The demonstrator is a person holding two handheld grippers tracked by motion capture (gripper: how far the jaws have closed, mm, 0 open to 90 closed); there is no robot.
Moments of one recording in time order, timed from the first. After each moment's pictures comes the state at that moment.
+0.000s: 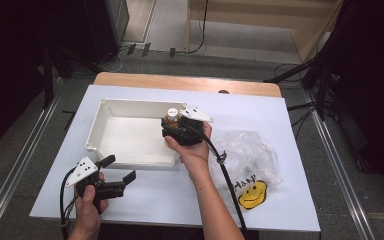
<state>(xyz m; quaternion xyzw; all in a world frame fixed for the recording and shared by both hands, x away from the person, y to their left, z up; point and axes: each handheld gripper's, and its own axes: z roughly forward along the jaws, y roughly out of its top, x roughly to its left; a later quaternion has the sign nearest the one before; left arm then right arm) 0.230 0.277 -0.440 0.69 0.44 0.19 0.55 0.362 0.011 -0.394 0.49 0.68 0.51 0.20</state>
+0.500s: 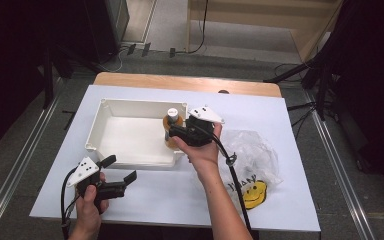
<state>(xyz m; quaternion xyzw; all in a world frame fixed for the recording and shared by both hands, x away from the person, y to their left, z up) 0.230 0.275 -0.441 0.69 0.43 0.19 0.54 0.347 -0.009 -0.370 0.47 0.68 0.52 0.22</state>
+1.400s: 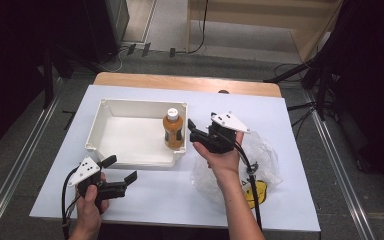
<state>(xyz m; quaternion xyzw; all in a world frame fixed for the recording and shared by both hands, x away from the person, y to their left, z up) 0.231 0.274 -0.443 0.70 0.43 0.19 0.54 0.328 -0.061 -0.367 0.48 0.66 0.52 0.25</state>
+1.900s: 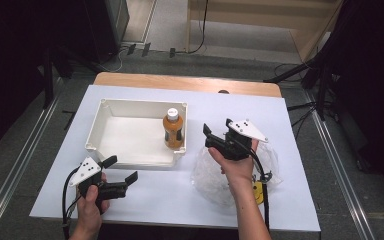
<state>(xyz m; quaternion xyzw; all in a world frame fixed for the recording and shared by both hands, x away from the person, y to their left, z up) 0.231 0.273 -0.443 0.70 0.43 0.19 0.54 0.316 -0.097 -0.378 0.50 0.64 0.52 0.26</state>
